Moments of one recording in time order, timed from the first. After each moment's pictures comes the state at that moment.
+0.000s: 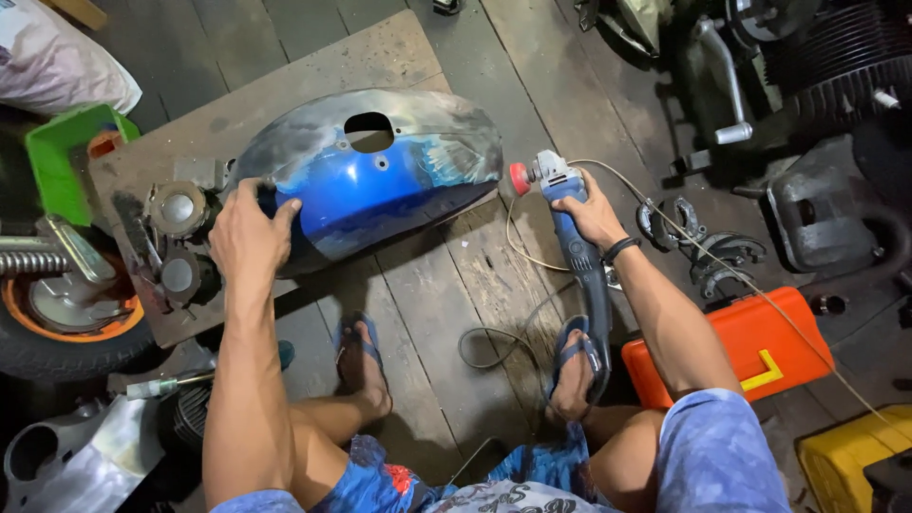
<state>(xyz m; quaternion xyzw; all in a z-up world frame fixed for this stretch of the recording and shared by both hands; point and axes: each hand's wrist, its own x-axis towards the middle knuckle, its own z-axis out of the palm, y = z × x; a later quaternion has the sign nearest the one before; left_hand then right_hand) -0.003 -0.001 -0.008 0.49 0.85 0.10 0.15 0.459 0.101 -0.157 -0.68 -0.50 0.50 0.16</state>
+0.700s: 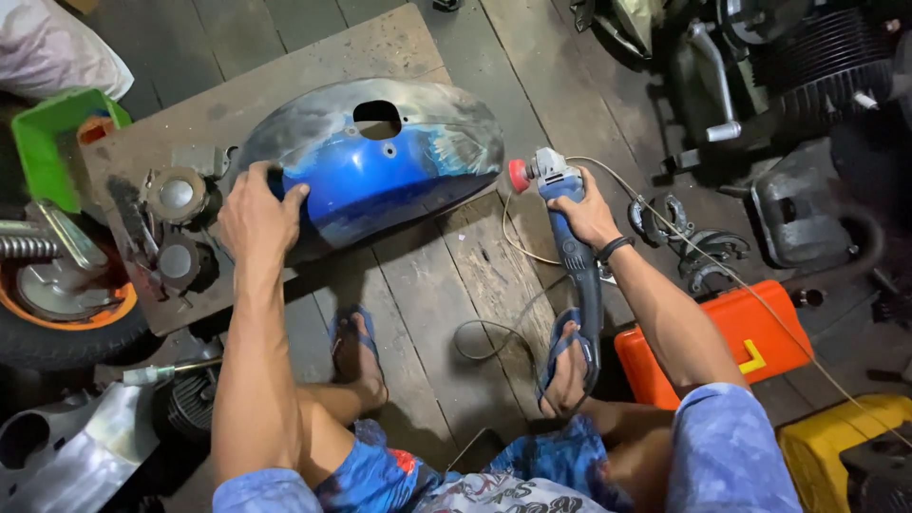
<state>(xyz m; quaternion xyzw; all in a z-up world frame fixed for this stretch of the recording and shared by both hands) -0.007 -0.003 -0.013 0.51 0.84 0.11 0.15 0.458 0.098 -0.162 -0.72 -0.51 0.46 0.12</state>
